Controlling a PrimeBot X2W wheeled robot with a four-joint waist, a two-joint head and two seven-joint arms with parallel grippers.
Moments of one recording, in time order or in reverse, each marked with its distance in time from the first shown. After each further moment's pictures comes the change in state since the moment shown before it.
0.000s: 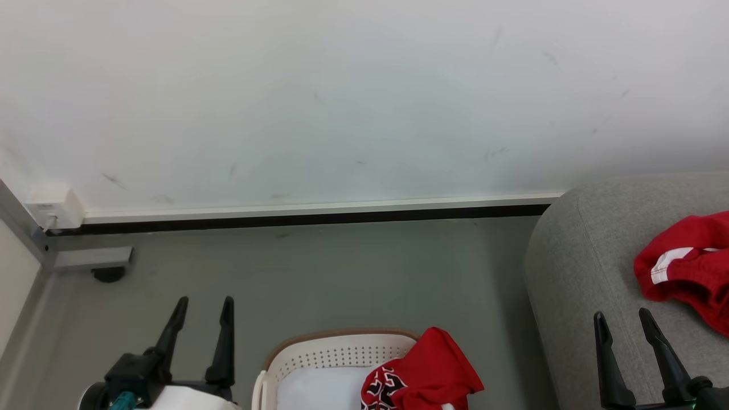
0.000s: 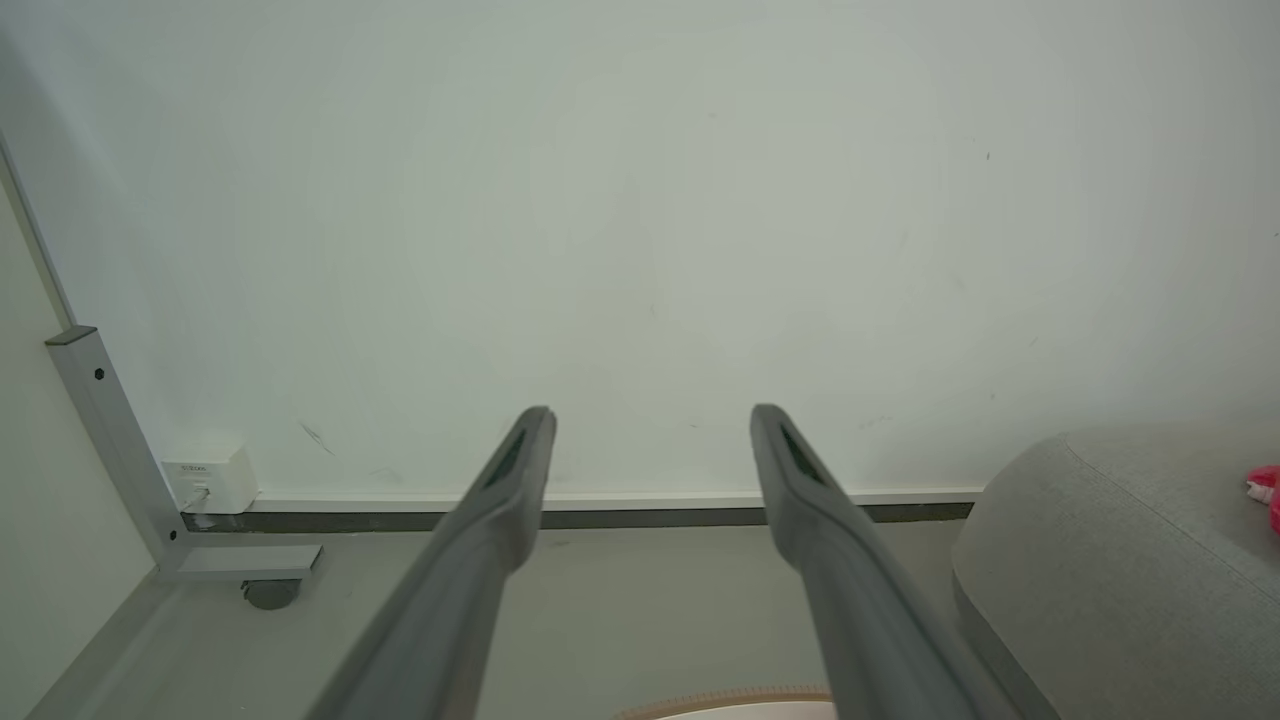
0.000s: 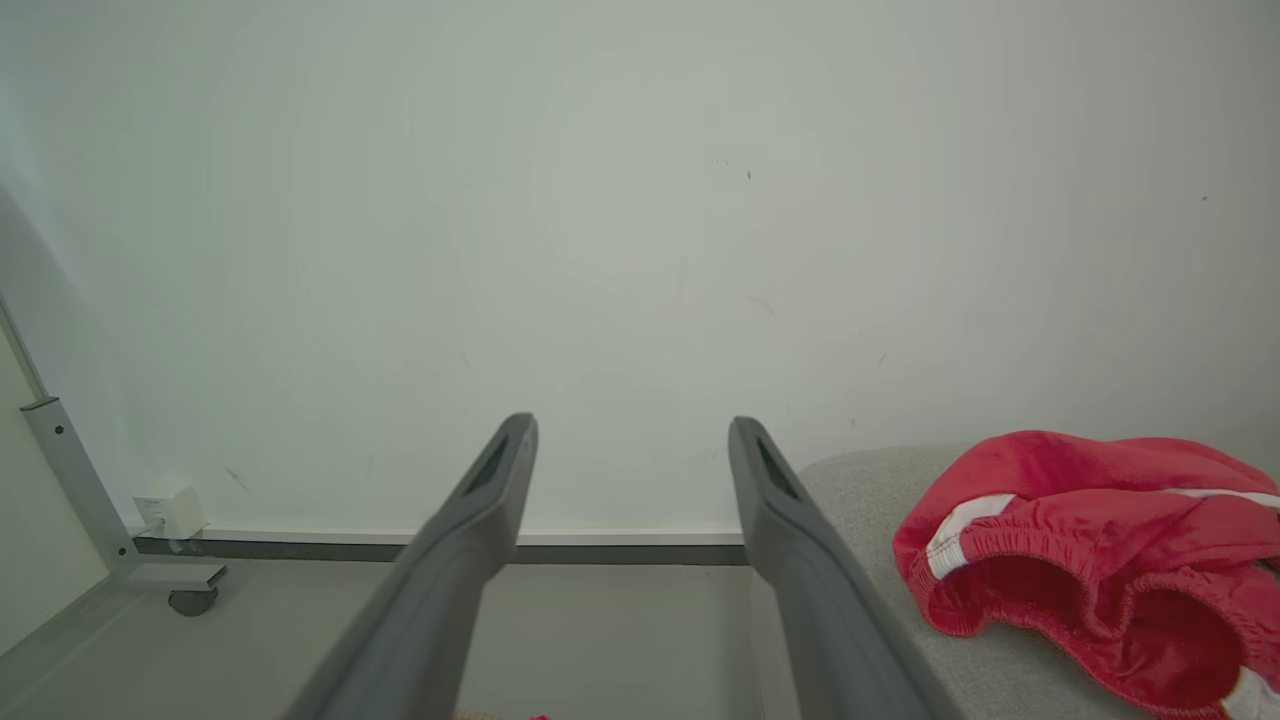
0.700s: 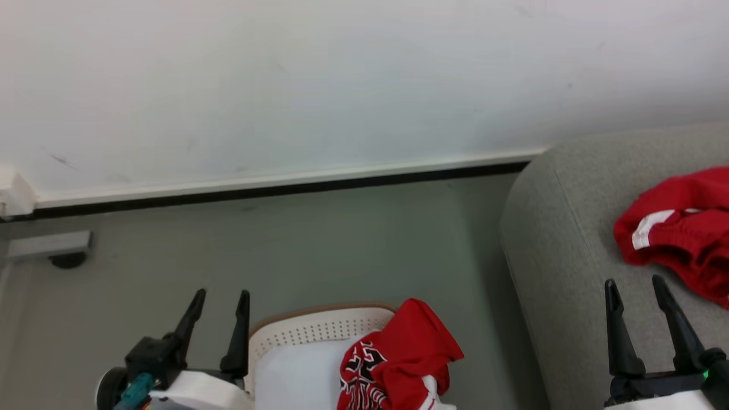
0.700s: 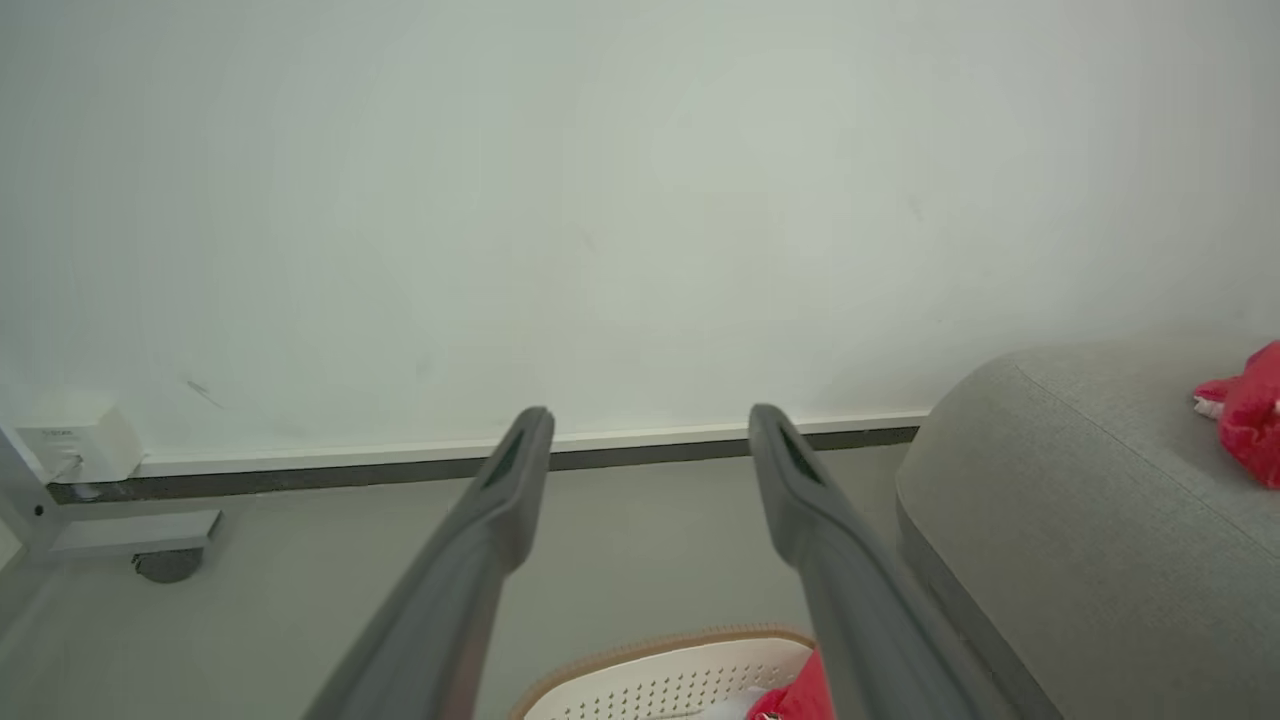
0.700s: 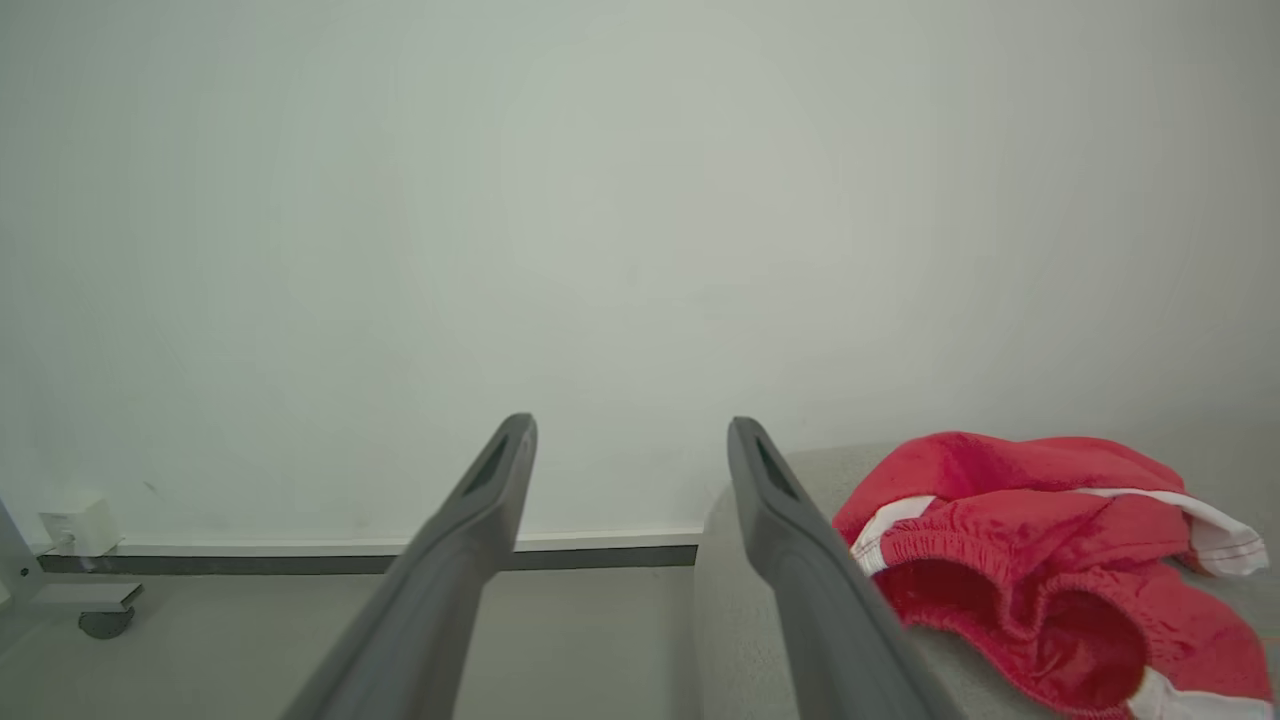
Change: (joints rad) left arm -0.054 -0.006 -0.026 0.073 0.003 -0.017 0.000; right arm -0.064 -0.004 -0.016 -0.012 -0.013 0.000 0.000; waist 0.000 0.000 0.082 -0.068
